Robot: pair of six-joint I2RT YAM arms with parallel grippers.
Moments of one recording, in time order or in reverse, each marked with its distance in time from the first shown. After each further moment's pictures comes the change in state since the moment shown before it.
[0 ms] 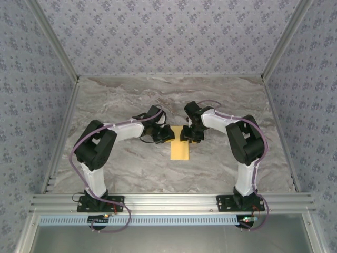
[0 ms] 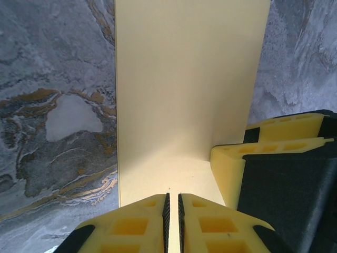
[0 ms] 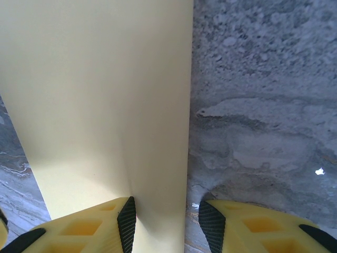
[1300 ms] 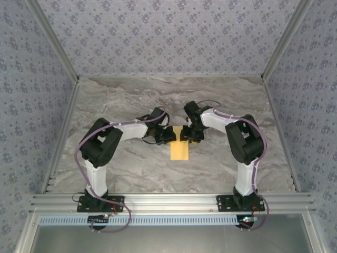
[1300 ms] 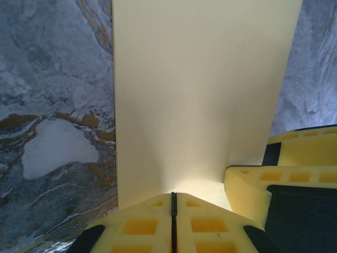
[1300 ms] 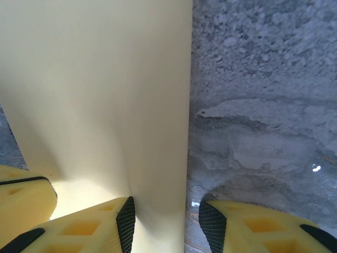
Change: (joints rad) left arm -0.021 0.071 0.020 0.038 -0.019 -0.007; right arm 0.002 0.012 0.013 -0.018 0.003 0.000
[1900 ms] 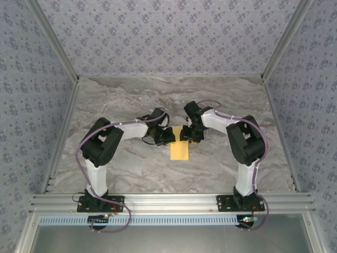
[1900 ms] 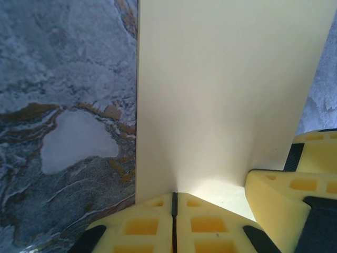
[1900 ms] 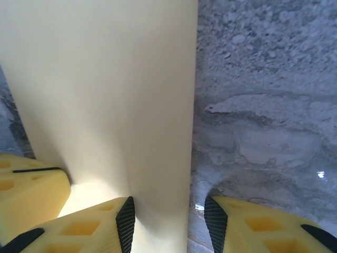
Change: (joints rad) left arm 0.000 0.017 0.007 -0.041 -0.003 0.011; right arm 0.002 -0.047 -0.023 0.029 -0.011 0.005
